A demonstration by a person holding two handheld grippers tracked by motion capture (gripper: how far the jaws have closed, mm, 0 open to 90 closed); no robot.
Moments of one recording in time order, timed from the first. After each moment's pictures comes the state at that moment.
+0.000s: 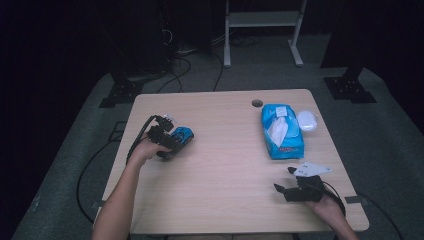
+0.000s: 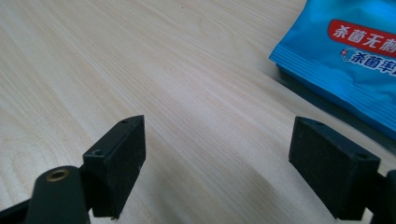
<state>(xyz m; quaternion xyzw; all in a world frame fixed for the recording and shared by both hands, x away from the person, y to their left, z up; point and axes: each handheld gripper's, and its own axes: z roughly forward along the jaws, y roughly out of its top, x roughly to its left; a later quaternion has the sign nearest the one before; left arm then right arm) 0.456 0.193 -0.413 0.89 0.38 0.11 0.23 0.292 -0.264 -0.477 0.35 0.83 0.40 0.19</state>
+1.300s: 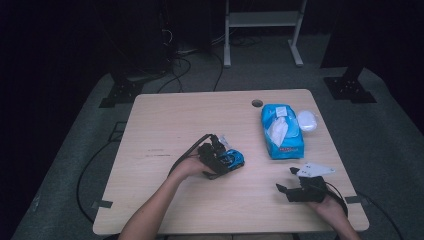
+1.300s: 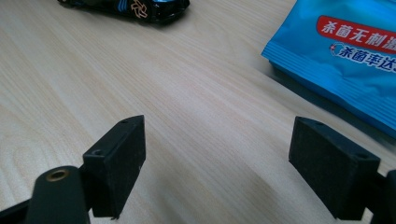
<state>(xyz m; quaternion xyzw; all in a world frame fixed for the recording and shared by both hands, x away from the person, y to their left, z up) 0.406 0.050 -0.447 0.95 0.21 0.05 0.24 0.290 -0.270 -0.477 0.36 0.82 0.40 0.19</state>
